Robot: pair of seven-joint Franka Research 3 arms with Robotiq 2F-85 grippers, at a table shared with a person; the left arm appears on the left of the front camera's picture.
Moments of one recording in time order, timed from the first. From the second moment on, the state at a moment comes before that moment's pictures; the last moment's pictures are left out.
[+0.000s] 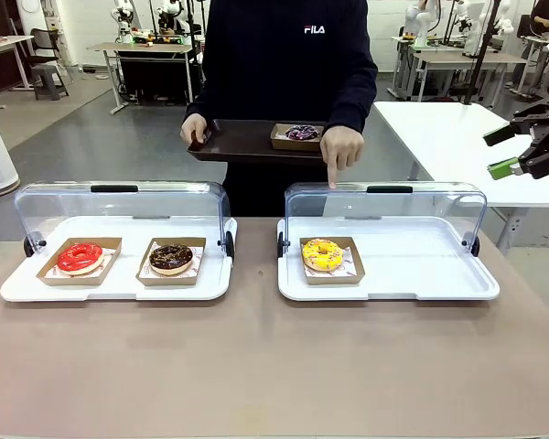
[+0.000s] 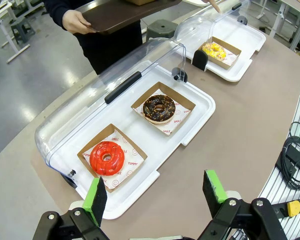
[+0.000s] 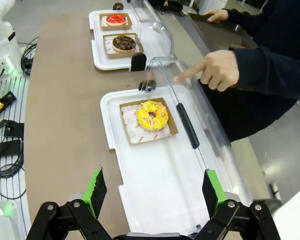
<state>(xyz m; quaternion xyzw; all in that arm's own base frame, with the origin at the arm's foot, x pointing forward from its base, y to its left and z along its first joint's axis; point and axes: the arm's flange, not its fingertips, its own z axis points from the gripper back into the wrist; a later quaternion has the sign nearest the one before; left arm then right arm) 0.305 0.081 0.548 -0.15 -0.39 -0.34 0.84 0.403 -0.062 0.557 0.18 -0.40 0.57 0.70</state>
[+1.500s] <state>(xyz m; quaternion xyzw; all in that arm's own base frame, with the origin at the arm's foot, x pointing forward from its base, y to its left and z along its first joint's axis) 0.305 0.080 0.548 -0.15 -0.39 -0.35 0.84 0.411 0.162 0.461 0.10 -0.26 0.61 0.74</state>
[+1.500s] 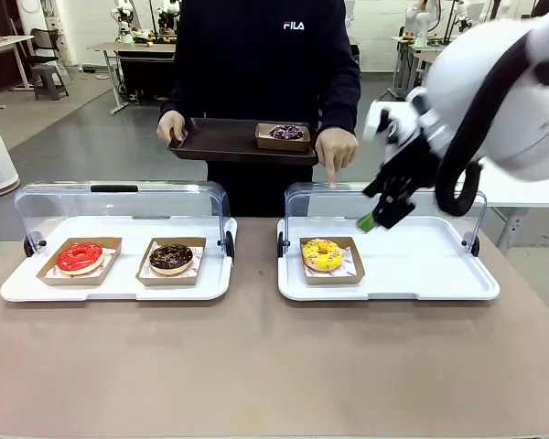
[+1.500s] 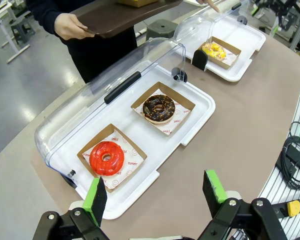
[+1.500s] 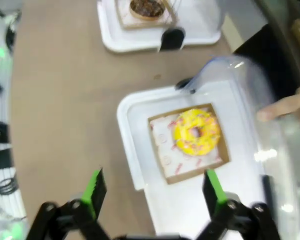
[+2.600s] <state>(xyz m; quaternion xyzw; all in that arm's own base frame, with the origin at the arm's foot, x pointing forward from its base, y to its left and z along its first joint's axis) 0.305 0.081 0.549 -0.15 -0.39 -0.35 0.84 0.458 0.183 0.373 0.05 -0.21 0.64 0.73</state>
